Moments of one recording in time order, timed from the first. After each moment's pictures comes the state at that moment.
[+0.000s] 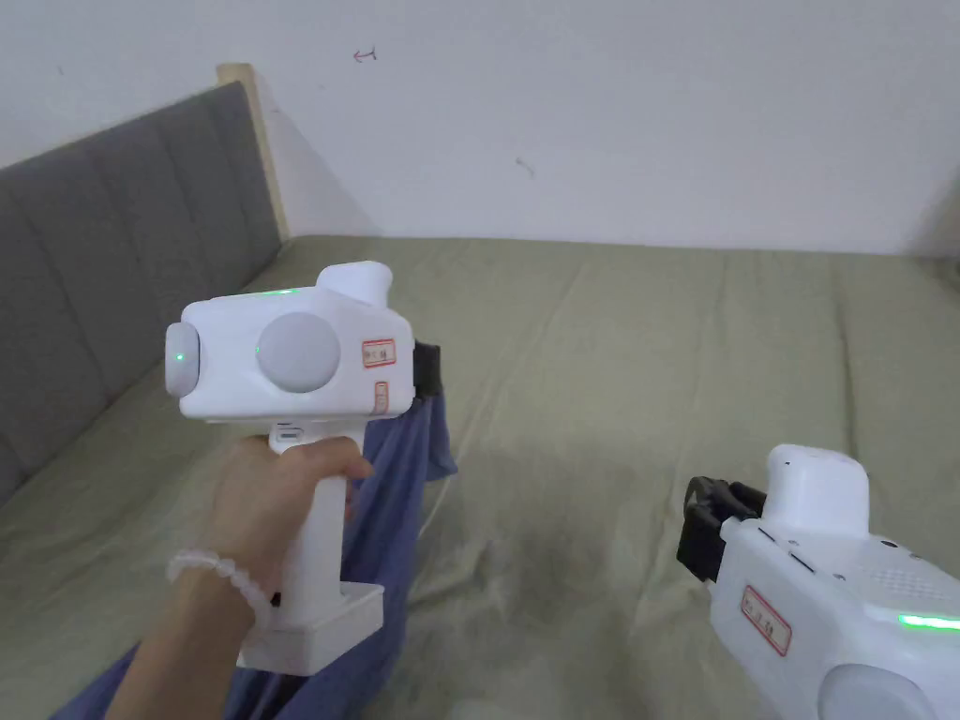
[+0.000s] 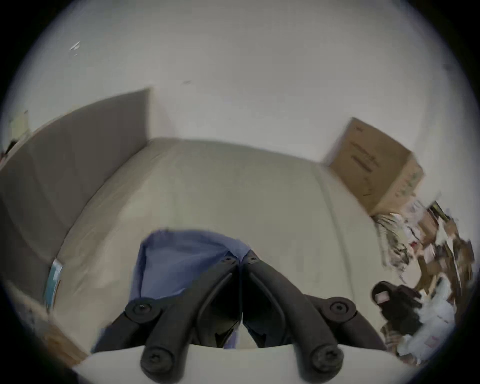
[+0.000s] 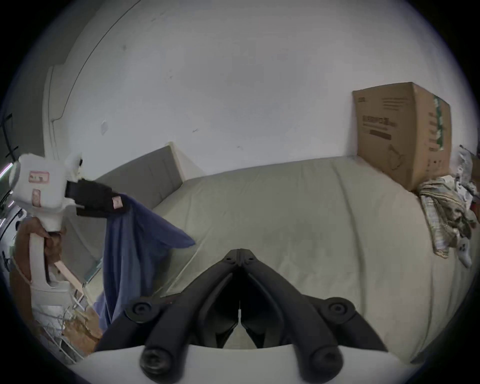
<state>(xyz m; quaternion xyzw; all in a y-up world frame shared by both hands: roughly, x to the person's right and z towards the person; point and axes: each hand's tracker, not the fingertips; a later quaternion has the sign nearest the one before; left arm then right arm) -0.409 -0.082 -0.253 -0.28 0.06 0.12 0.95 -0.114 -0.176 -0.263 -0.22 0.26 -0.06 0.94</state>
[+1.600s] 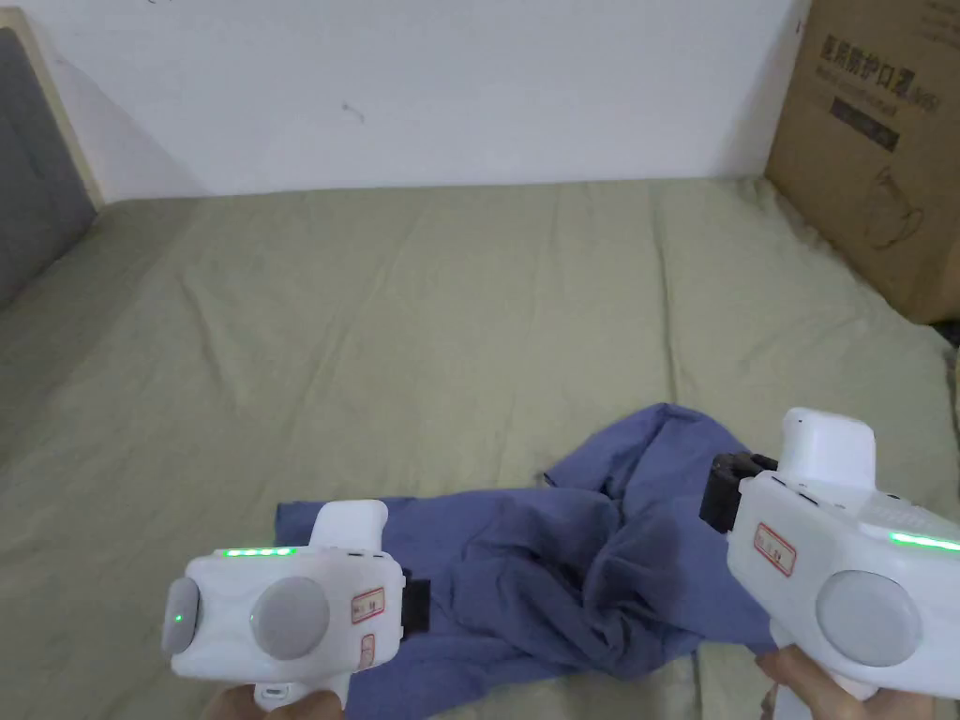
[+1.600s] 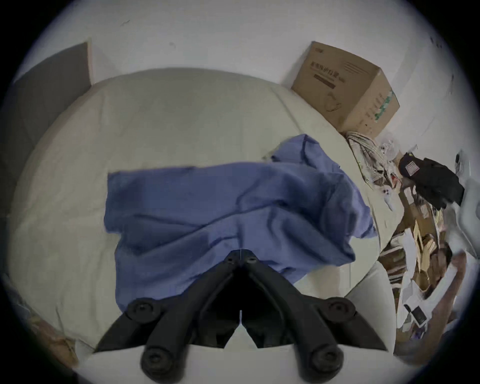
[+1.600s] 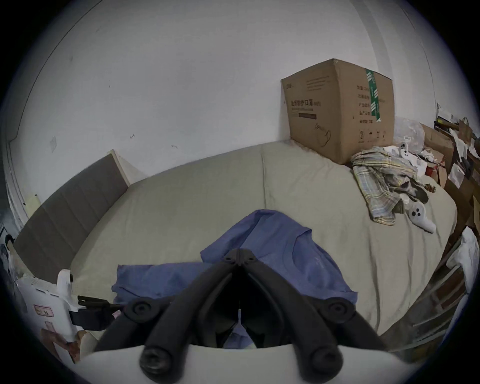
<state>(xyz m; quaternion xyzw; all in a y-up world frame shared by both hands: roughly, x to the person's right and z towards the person) -0.316 -0.270 -0.195 -0.45 -0.02 0.15 0.88 -0.004 -0.213 -0.261 -0.27 0.13 -0.07 0.95</state>
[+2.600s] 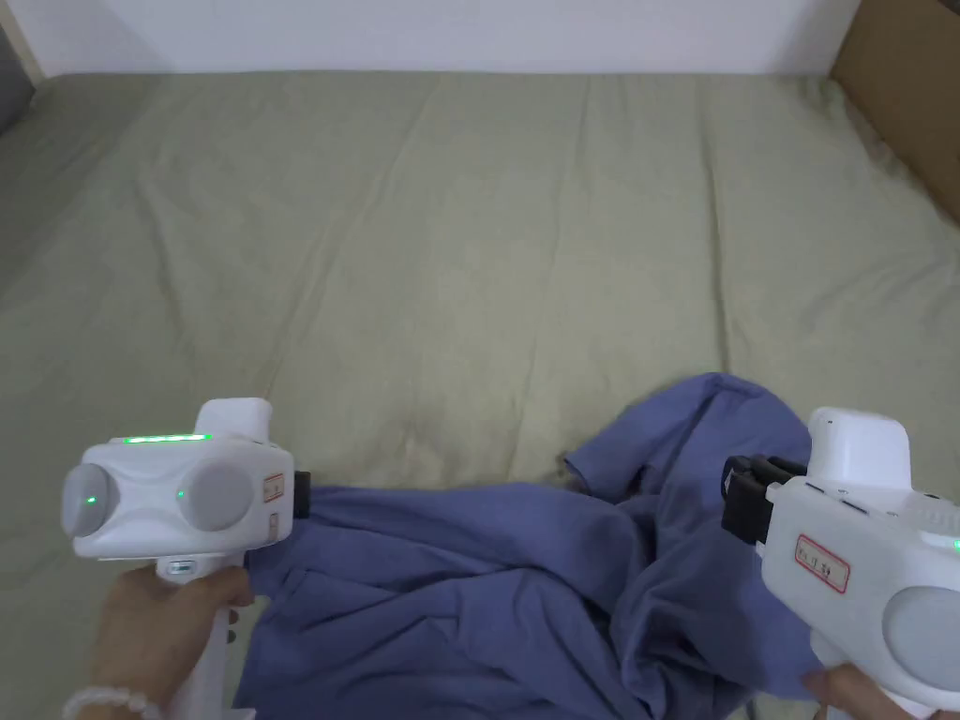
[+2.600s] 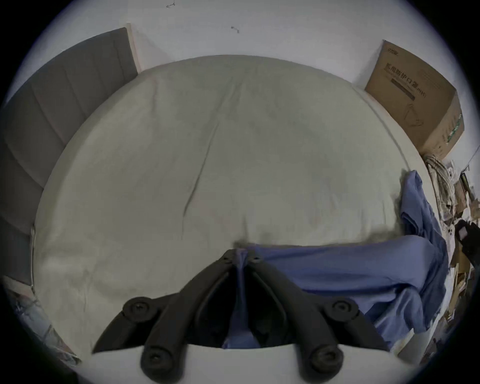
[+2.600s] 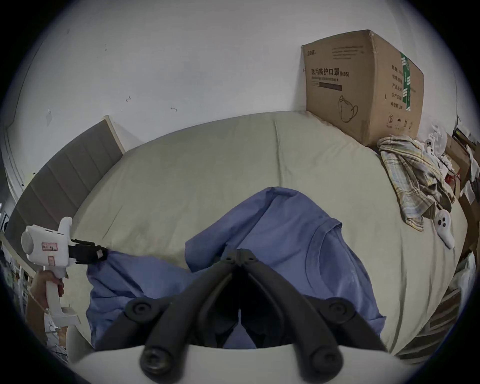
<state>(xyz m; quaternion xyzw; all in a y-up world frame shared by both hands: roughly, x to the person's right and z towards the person) -0.417 -0.303 -0.312 -0.48 0.13 0.10 0.86 -0.025 -0.254 -0.353 -0.36 0.15 -0.03 0.92</state>
